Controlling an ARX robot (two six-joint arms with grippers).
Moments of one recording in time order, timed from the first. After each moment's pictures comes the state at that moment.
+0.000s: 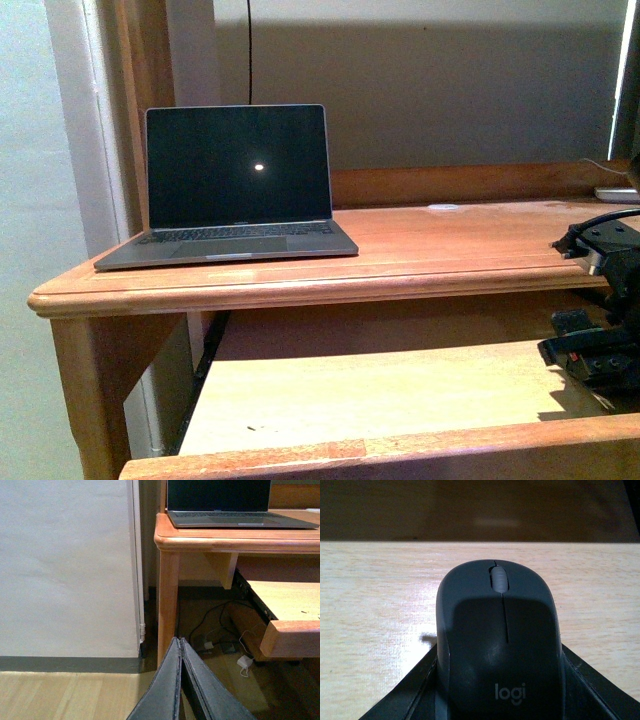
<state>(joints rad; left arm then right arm) 0.00 0.01 0.01 0.01 0.00 0.01 0.04 1.76 1.16 -0.09 0.14 -0.07</state>
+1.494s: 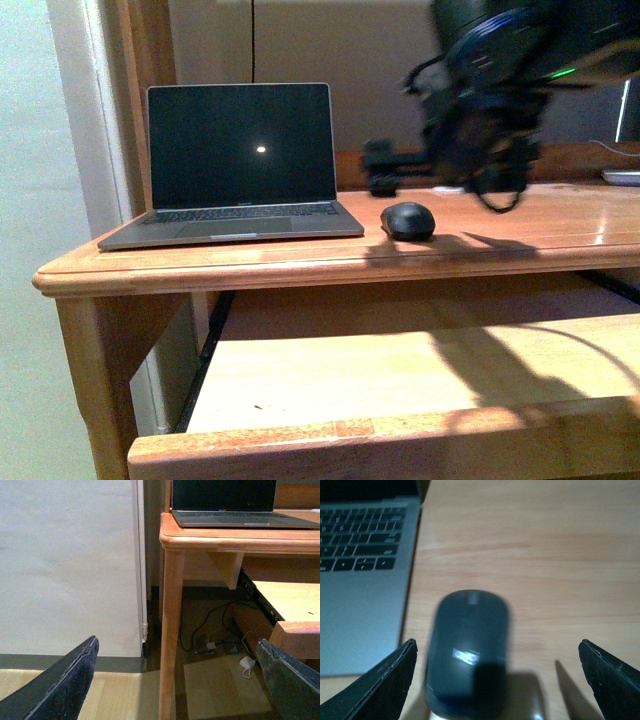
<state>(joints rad) 0.00 0.01 0.01 0.00 0.00 0.00 0.26 2.06 1.88 -0.21 0.25 0.09</state>
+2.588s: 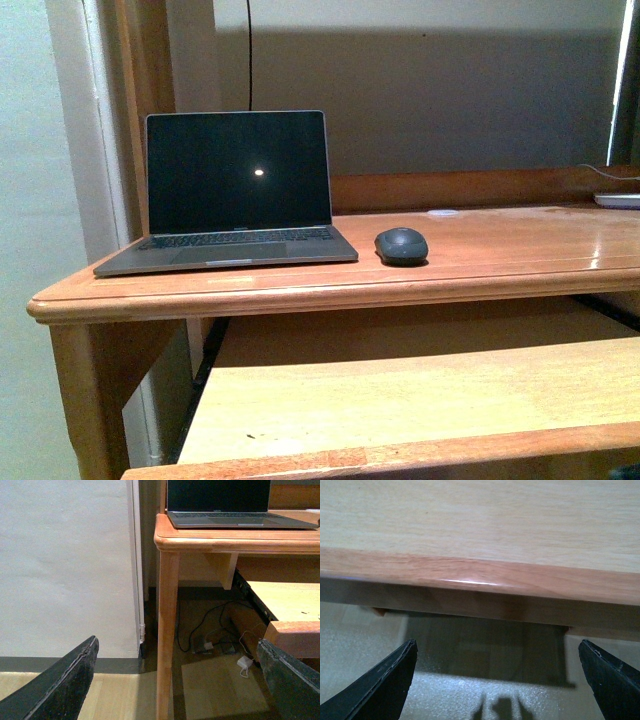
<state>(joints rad) 0.00 0.00 0.01 0.00 0.00 0.00 0.20 1.25 0.52 0.18 0.07 0.00</state>
